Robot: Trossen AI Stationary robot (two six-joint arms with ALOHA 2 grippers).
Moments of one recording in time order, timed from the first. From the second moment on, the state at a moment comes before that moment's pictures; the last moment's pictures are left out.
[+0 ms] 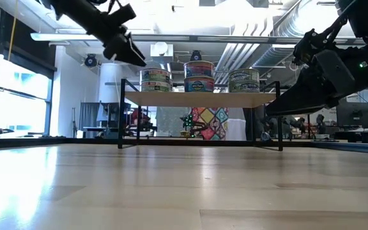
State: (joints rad) left arm 0.31 1.14 0.81 -0.14 -0.30 0.60; right arm 0.42 1.40 0.29 0.57 0.69 0.42
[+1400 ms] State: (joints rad) left arm 0.00 0.27 0.22 -0.04 -0.31 -0.13; right arm -0.05 0.50 0.01 0.41 -0.25 0.11
